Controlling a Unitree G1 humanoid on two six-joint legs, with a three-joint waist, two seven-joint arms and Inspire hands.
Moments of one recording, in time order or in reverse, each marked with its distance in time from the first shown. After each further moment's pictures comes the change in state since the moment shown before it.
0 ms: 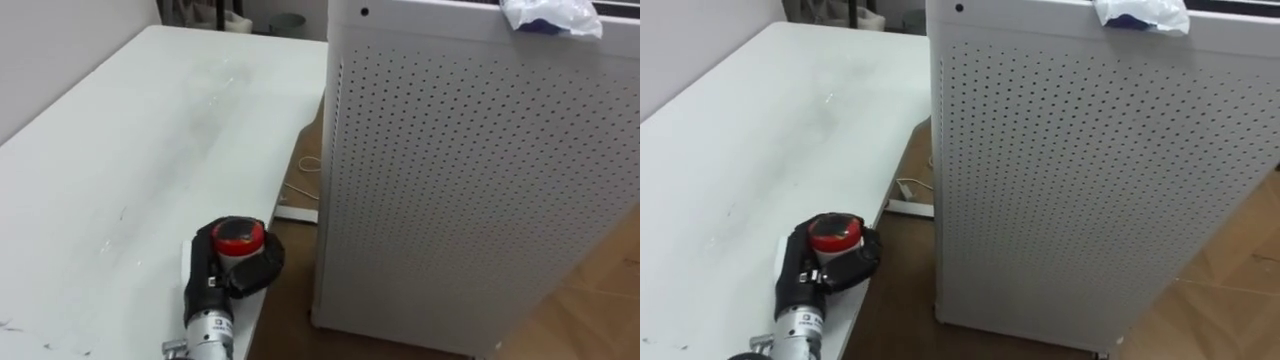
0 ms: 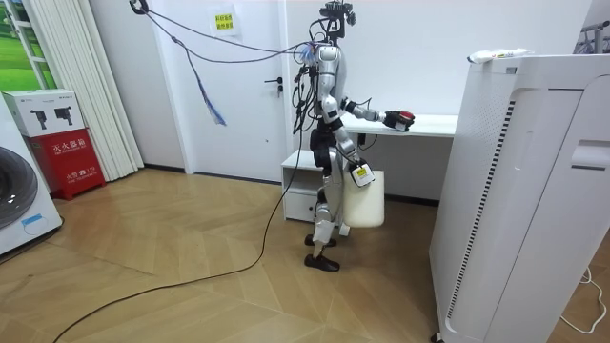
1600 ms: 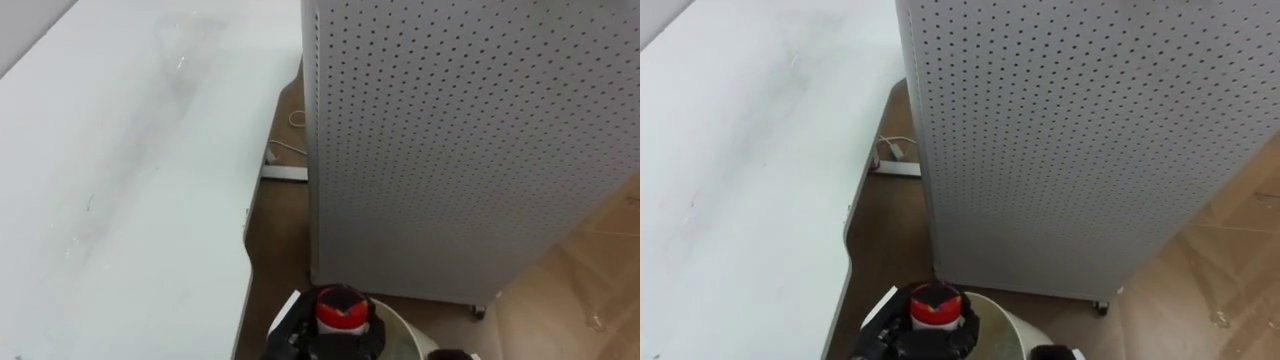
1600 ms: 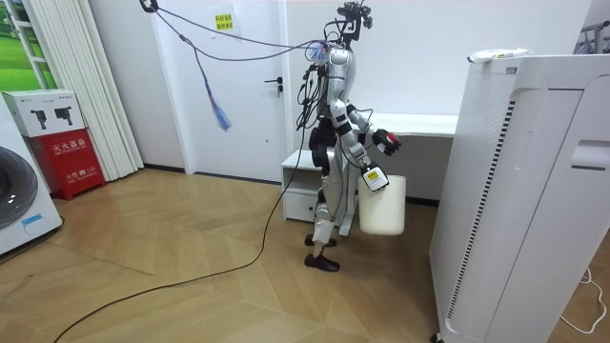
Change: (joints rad) left arm 0.110 0.011 -0.193 -0.051 -0.135 0.111 -0.464; right arm -0.118 -0.002 -0.081 -0.005 0.068 -0.103 -0.151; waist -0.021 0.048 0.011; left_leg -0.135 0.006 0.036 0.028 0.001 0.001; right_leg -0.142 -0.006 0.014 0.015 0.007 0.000
